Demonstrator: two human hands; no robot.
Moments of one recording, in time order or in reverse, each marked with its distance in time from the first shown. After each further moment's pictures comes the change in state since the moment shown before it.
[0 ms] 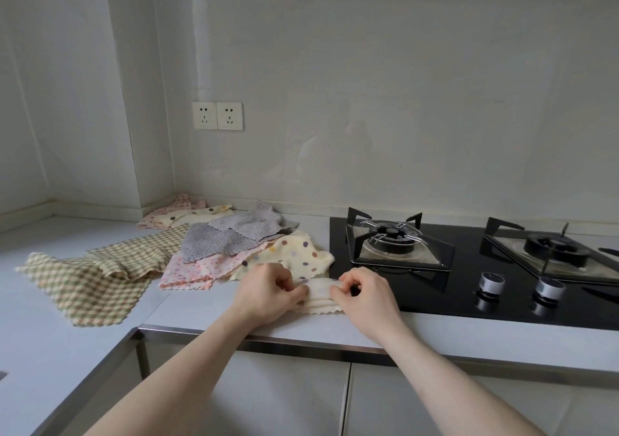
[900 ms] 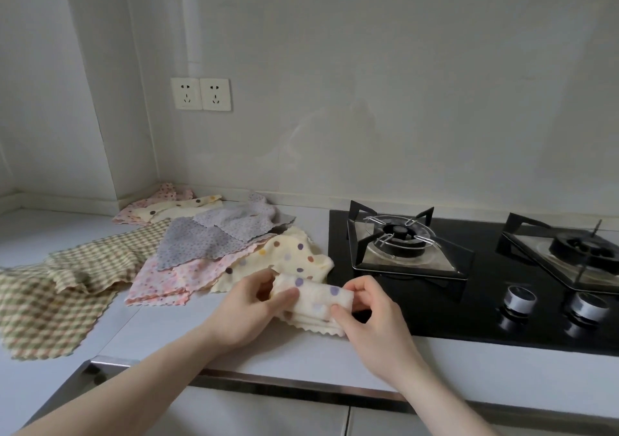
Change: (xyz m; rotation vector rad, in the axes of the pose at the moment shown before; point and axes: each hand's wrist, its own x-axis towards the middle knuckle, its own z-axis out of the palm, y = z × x) left_hand 0.008 -0.003 -0.007 -0.453 -0.254 -0.134; right_hand -0.007 -0.016 -0.019 0.239 -0.145 0.106
